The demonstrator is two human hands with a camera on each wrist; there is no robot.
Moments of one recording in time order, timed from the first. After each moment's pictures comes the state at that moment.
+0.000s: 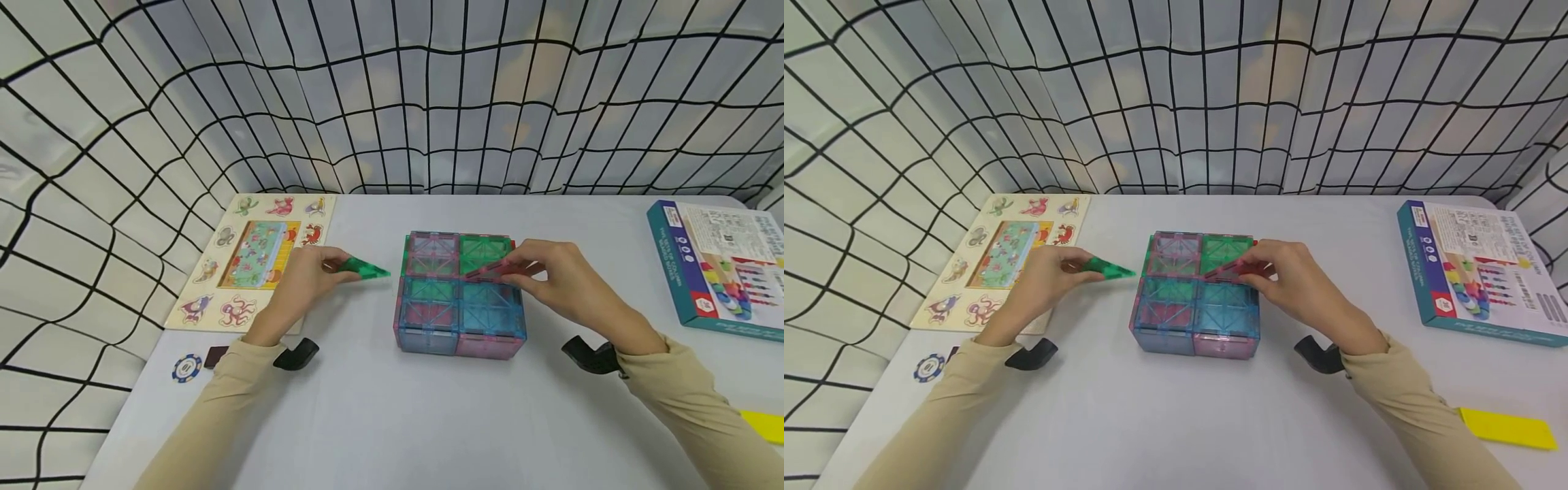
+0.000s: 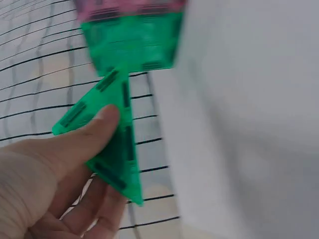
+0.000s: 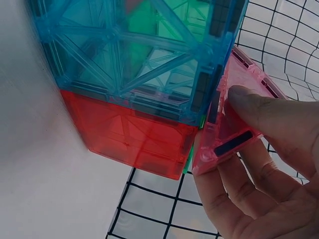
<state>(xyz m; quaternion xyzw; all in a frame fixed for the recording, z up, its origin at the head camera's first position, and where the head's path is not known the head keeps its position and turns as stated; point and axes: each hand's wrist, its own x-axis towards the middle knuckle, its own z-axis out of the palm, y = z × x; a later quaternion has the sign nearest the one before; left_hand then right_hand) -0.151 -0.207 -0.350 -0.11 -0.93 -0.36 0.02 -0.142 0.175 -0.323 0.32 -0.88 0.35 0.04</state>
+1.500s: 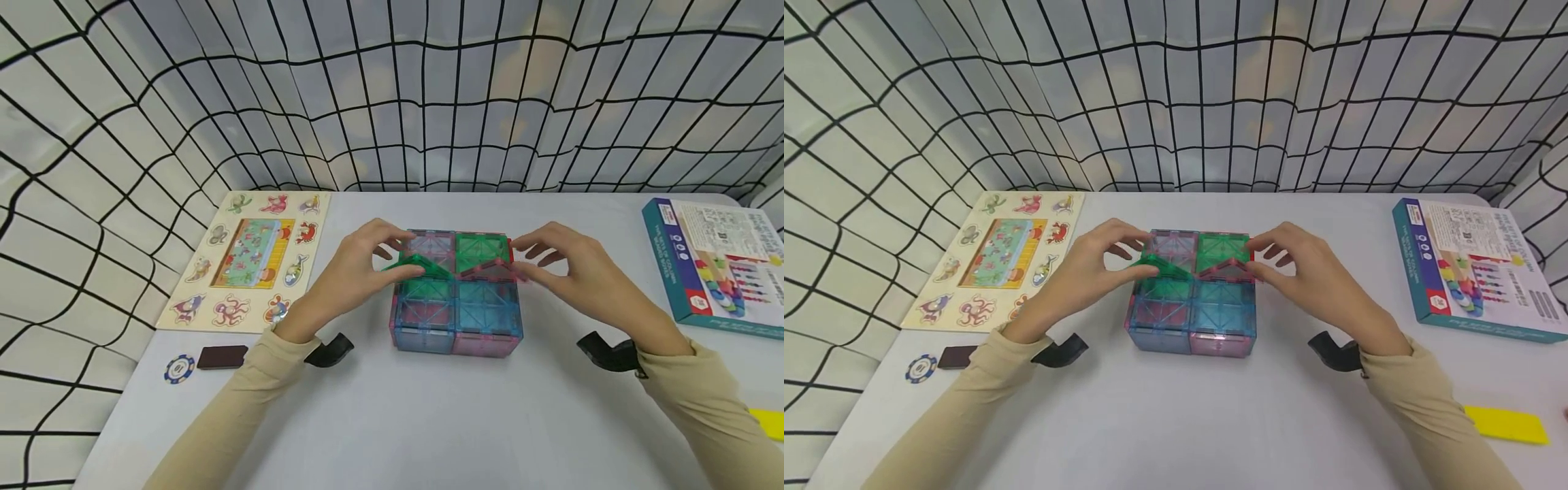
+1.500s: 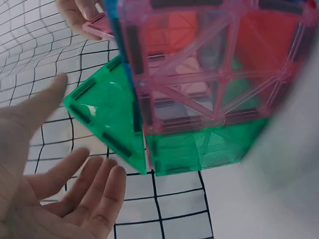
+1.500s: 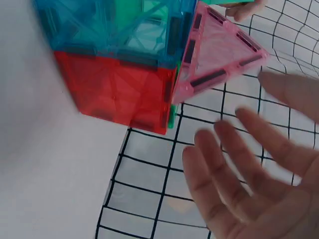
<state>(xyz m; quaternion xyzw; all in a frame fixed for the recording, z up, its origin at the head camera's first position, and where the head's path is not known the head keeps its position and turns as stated) -0.150 -0.142 -0.326 -0.26 -0.87 -0.42 0.02 -0.138 0.197 -0.313 0.27 -0.90 0.34 0.05</state>
